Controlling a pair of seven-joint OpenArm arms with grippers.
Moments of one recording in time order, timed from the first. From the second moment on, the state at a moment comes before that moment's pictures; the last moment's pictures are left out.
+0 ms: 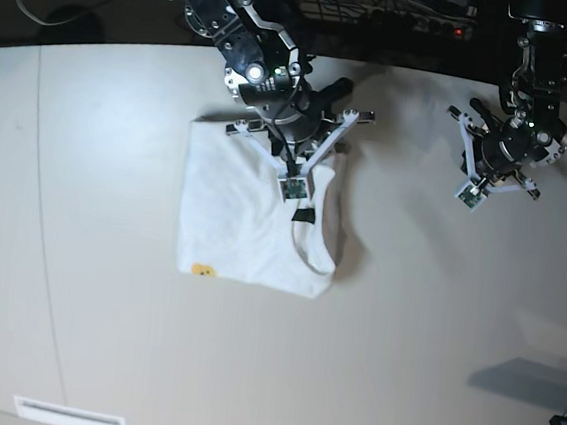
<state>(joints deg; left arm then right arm) 15.8 -27.0 -12.2 98.7 -6.4 -37.8 51.3 -5.3 -4.0 -43.1 103.2 5.4 -26.5 -59.3</state>
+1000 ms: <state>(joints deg) 15.1 -26.1 -12.2 98.7 -6.3 -37.8 51.4 0.3 3.5 -40.5 102.8 13.8 -26.4 -59.4</state>
